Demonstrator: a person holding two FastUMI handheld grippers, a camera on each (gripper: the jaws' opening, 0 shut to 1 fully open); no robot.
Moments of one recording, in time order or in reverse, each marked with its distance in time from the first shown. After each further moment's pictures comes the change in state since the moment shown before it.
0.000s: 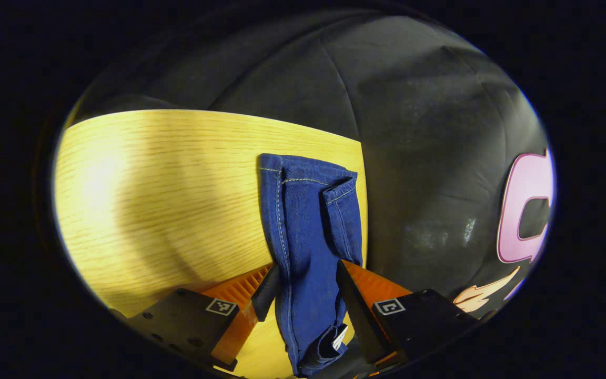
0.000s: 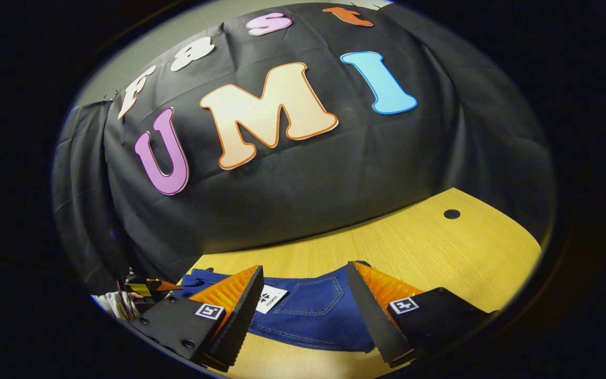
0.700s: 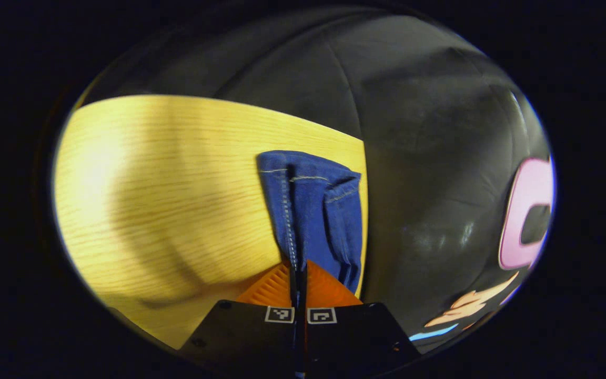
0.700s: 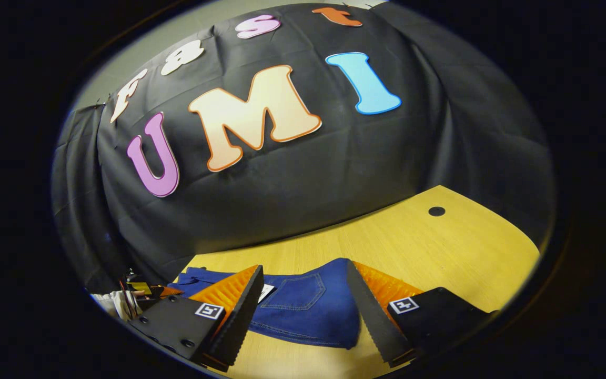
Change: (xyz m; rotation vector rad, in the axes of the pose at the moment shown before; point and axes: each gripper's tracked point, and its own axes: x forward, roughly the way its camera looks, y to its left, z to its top) left arm -0.005 -0.032 -0.004 0.049 -0.016 -0.112; right arm -0.033 -0.034 0.014 0.027 -0.018 -0.038
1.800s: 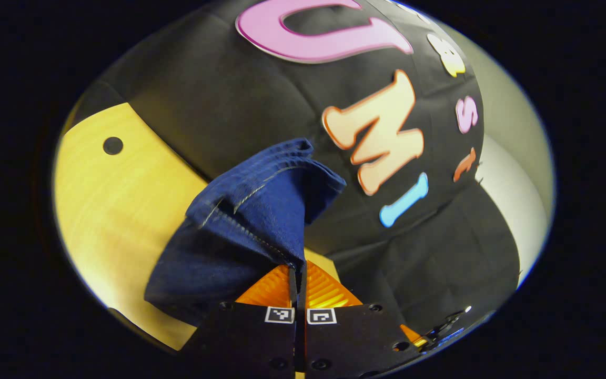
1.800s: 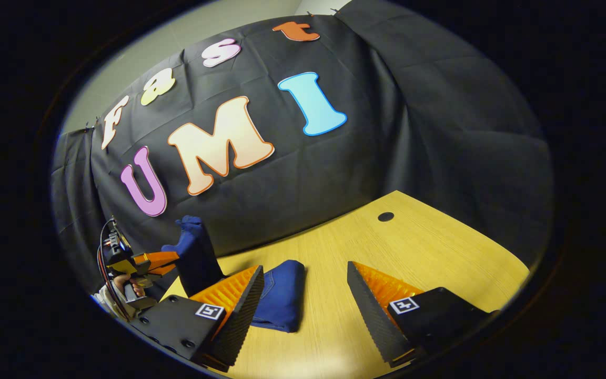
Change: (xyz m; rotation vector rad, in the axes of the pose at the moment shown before) left arm -0.078 -0.169 -0.314 0.696 0.376 -0.422; right arm -0.090 -0.119 0.031 0.070 -0.025 -0.063
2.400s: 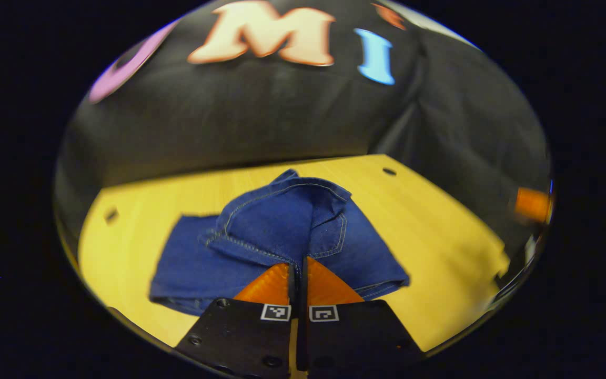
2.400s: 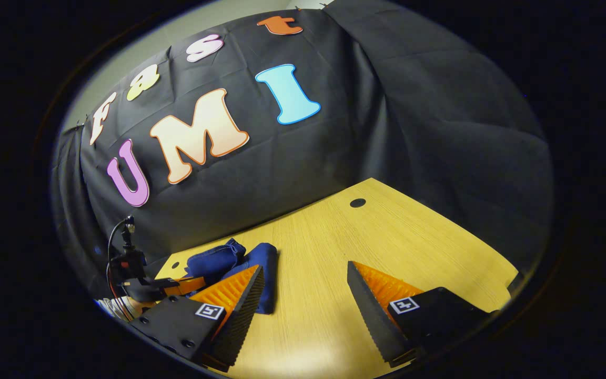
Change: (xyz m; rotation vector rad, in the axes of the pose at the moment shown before) left arm 0.032 0.030 -0.139 1.029 0.233 0.323; right arm -0.022 -0.058 -0.016 -0.014 0.072 -0.069
